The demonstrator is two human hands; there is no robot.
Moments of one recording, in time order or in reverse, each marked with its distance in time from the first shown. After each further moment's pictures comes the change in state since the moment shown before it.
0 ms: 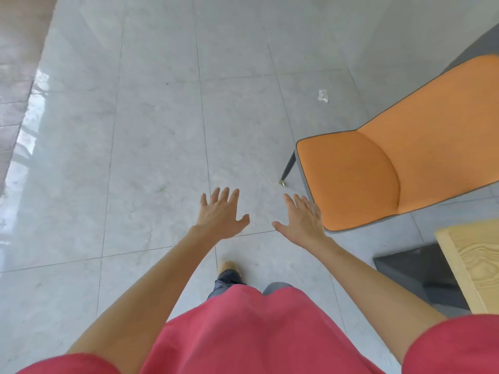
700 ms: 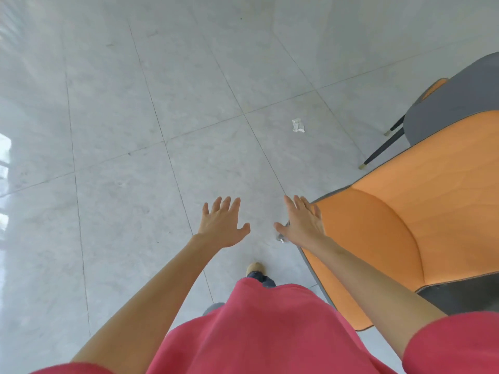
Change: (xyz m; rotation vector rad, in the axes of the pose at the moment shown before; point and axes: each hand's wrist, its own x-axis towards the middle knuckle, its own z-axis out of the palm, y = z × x) left_hand 0.305 0.040 -0.192 0.166 -0.059 0.173; right_hand 0.283 0.034 -0.170 0.161 0.062 0.160
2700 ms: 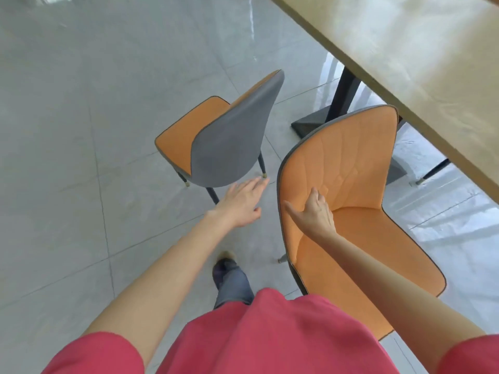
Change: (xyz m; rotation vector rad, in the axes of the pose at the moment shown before) left_hand 0.368 0.471 -0.226 0.929 -0.212 1.611; right_hand 0.178 0.253 -0.212 1.133 0.744 1.529
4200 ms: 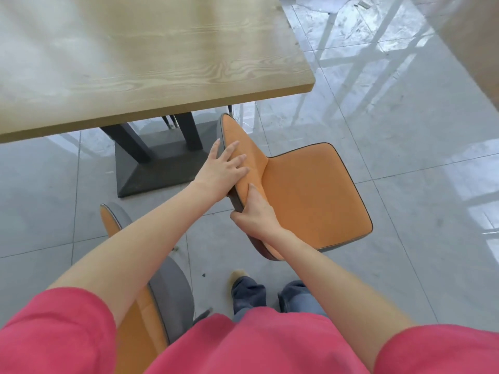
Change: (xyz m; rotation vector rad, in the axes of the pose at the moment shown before) left_hand 0.259 0.076 -0.126 1.000 0.045 1.354; right_hand 0.129 -0.094 -0.035 0.707 0.525 0.774
